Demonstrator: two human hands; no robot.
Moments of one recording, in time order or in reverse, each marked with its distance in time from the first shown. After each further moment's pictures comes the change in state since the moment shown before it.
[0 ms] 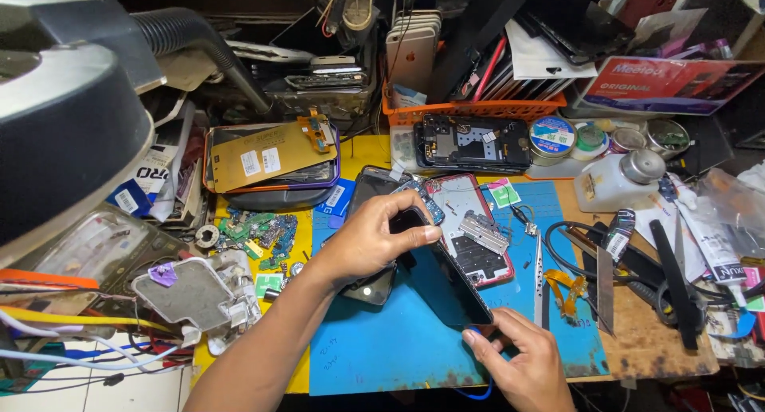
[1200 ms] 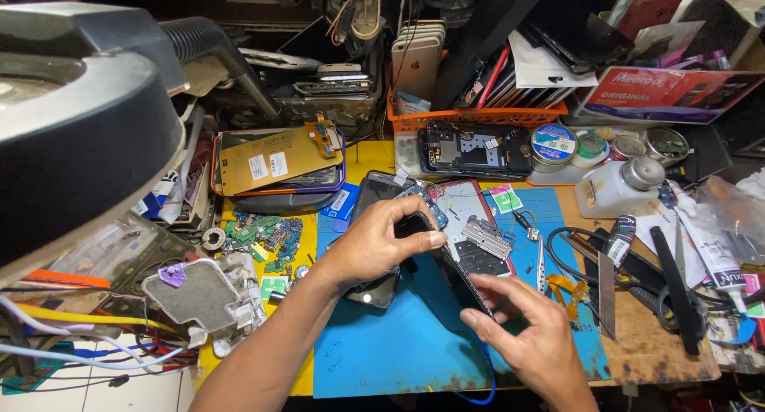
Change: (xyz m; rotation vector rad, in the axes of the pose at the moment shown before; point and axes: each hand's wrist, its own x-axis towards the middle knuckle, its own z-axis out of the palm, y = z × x) left_hand -0.002 0.002 -0.001 0.024 0.006 0.051; right_hand 0.020 -0.073 -0.023 -0.016 0.065 -0.235
